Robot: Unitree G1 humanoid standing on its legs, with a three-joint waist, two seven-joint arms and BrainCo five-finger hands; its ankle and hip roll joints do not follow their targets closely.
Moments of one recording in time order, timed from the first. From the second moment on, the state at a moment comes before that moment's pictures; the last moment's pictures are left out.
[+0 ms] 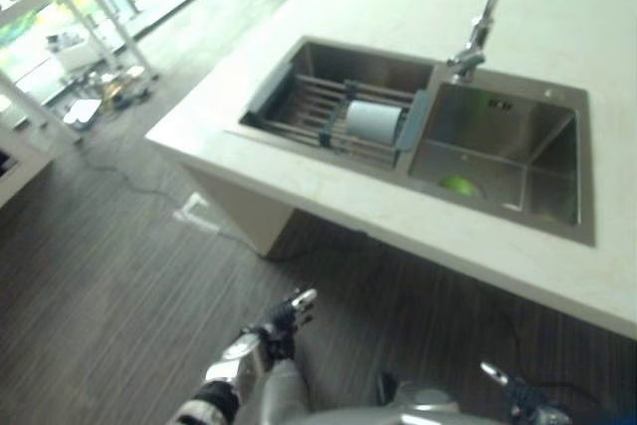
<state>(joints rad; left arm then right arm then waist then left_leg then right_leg) -0.12 0.24 -0.30 0.88 -0.69 0.02 -0.29 0.06 -0.37 -0.02 1.21 0.53 0.05 0.09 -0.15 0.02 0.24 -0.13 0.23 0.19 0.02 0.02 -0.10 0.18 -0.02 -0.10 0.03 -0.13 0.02</state>
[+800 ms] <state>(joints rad) 0.00 0.28 -0.08 1.18 -0.58 0.04 -0.11 0.09 -0.26 -0.01 1.19 0.50 0.01 0.12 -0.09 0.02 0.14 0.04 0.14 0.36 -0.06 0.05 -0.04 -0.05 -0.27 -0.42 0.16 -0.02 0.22</state>
